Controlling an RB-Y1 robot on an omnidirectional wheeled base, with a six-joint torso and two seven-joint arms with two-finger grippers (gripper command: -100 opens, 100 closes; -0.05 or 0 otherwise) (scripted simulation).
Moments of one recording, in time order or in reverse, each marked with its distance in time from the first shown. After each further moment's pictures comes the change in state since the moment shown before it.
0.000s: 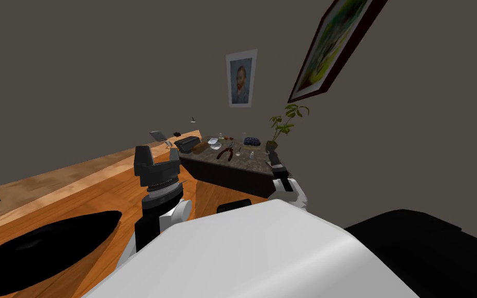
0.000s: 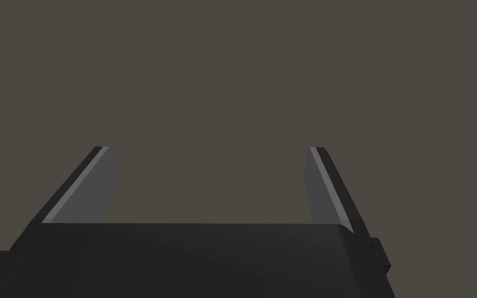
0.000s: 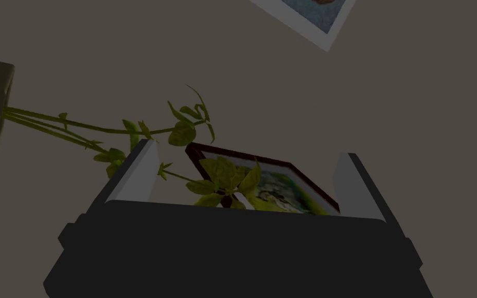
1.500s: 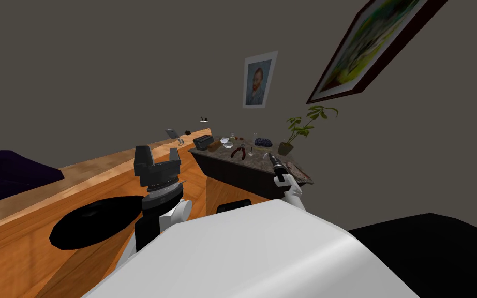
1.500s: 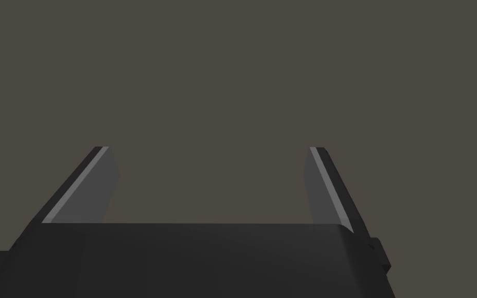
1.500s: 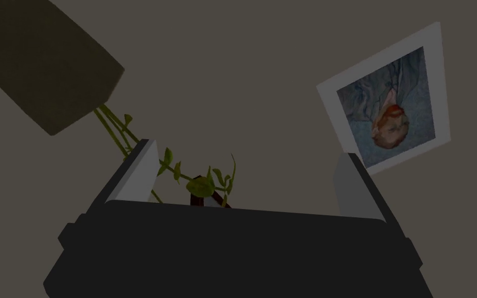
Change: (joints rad) left arm 0.000 0.000 0.000 0.000 0.000 0.000 0.000; right arm -0.193 -0.028 -0.158 0.365 0.380 0.252 0.143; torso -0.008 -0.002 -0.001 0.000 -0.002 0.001
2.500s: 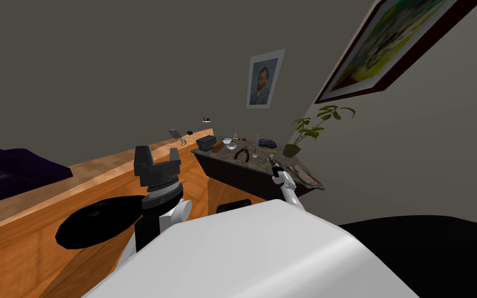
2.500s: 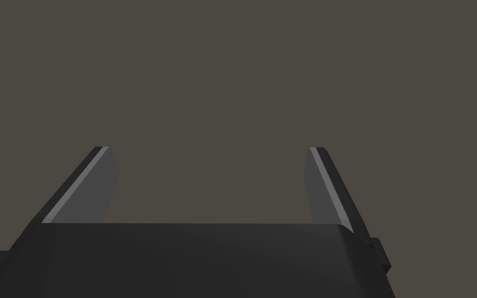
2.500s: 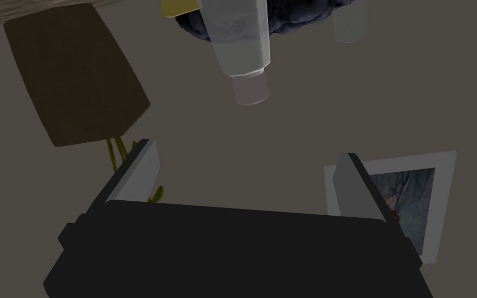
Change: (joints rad) left arm 0.000 0.000 0.000 0.000 0.000 0.000 0.000; right arm -0.134 -0.046 -0.010 0.250 0.211 0.171 0.079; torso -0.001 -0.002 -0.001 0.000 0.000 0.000
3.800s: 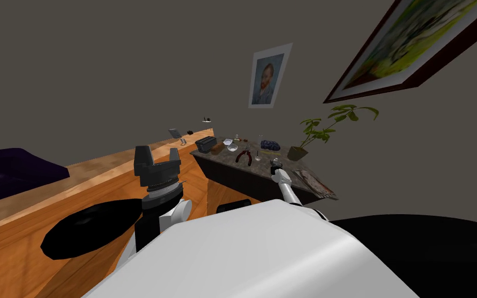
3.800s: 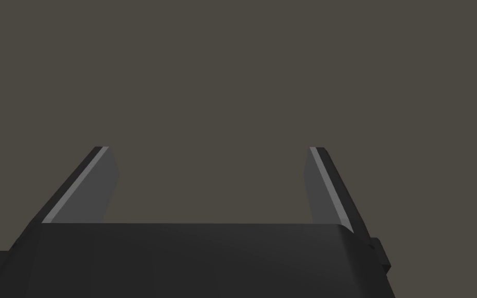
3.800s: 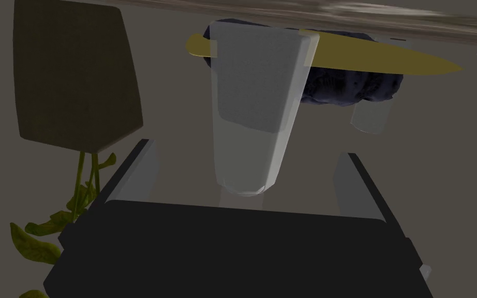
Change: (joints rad) left arm 0.000 0.000 0.000 0.000 0.000 0.000 0.000; right arm -0.123 -0.043 -0.004 0.233 0.206 0.156 0.078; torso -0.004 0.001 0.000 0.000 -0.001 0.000
